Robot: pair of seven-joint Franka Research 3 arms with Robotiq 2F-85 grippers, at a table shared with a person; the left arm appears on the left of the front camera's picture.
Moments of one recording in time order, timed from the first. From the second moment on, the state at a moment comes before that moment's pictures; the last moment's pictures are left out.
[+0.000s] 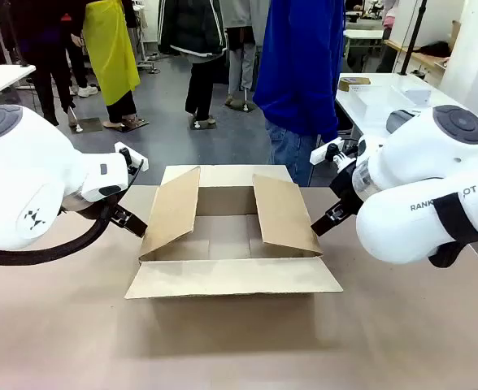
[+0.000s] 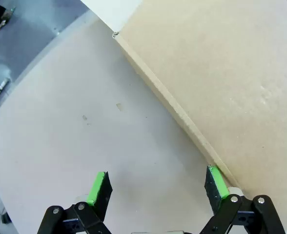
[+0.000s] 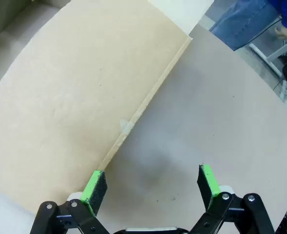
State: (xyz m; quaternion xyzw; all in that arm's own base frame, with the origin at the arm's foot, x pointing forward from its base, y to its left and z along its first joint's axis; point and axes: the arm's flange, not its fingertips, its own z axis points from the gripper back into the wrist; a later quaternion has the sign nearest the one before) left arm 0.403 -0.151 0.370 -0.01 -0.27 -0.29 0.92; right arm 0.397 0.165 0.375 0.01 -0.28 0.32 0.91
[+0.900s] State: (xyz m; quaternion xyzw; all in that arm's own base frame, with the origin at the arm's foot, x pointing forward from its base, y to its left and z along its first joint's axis) left arm 0.403 -0.151 0.370 -0.01 -0.27 -0.29 0.92; right arm 0.397 0.165 0.375 0.01 -0.28 0.32 0.91
